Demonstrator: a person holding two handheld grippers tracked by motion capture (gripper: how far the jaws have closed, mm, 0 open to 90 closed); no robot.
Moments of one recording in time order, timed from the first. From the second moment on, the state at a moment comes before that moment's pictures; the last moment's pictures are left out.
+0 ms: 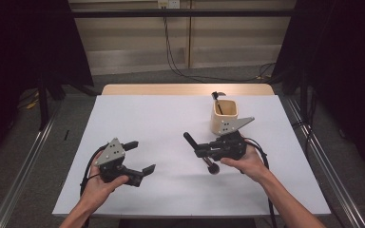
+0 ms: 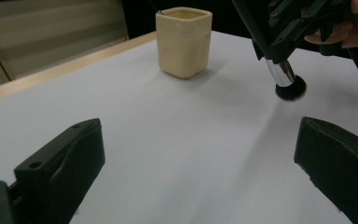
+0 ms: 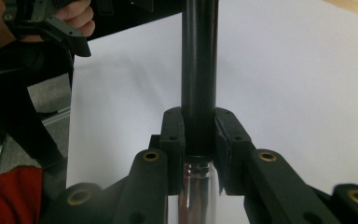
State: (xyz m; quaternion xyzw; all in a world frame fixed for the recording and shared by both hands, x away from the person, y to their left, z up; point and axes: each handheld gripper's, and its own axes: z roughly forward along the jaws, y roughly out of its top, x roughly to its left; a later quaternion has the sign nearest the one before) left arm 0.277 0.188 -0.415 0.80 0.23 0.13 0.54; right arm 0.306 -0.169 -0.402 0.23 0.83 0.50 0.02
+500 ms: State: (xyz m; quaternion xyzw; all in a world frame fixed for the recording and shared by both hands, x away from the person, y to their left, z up) left arm 0.285 0.167 -0.398 0.84 0.20 0.11 0.50; right arm 0.313 -0.146 -0.398 0.19 0.89 0.41 0.01
